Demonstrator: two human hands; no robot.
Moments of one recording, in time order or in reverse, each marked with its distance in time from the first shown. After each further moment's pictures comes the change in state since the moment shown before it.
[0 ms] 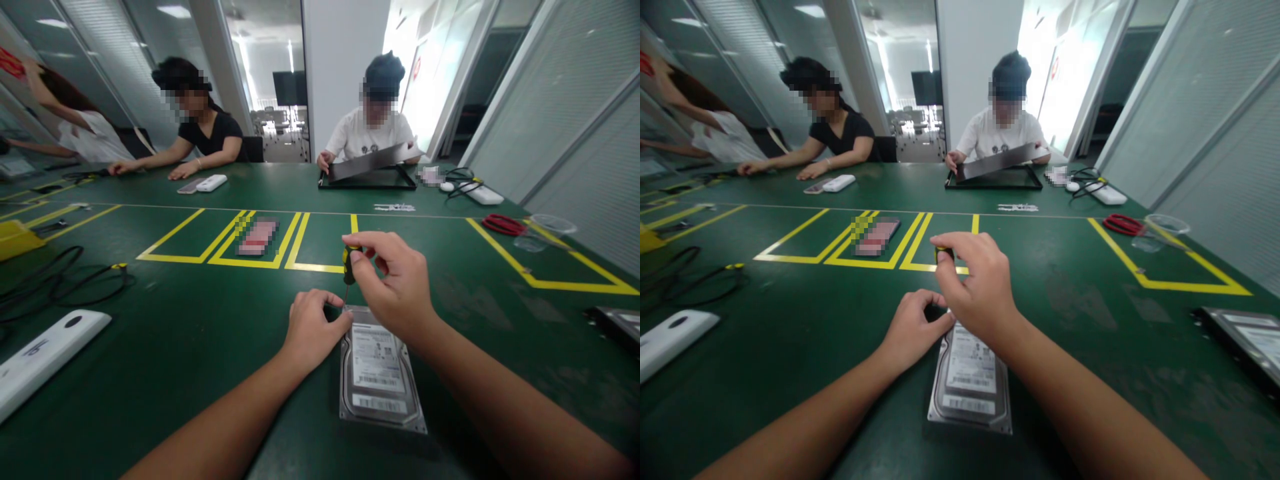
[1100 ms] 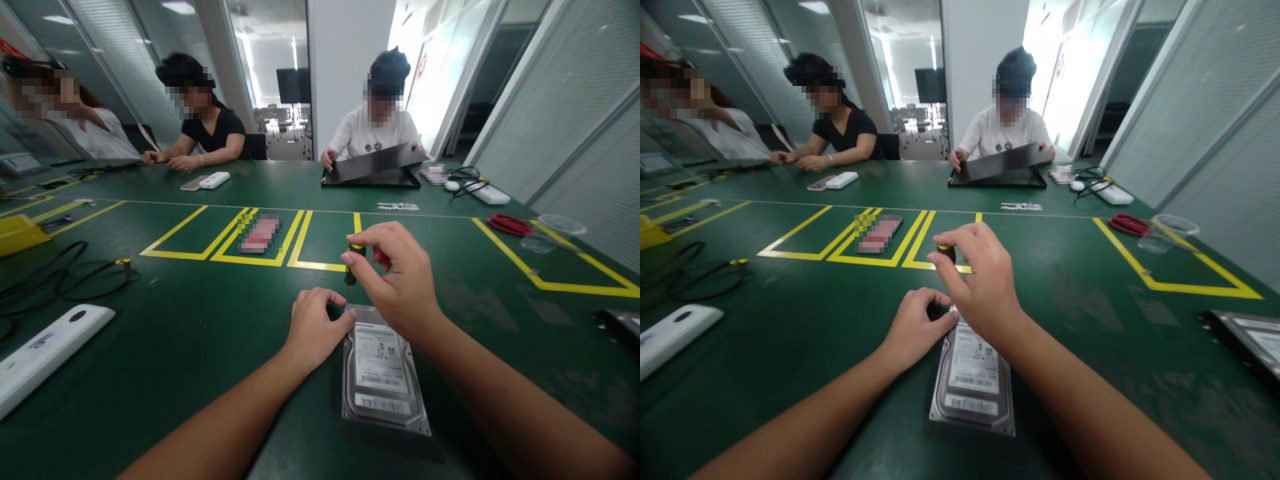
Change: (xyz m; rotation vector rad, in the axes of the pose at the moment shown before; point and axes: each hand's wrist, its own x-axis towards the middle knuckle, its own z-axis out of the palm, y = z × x) left_hand 0.000 0.000 0.001 -0.006 0.003 -0.005; right_hand 0.004 0.003 0.001 0.025 -0.003 -0.076
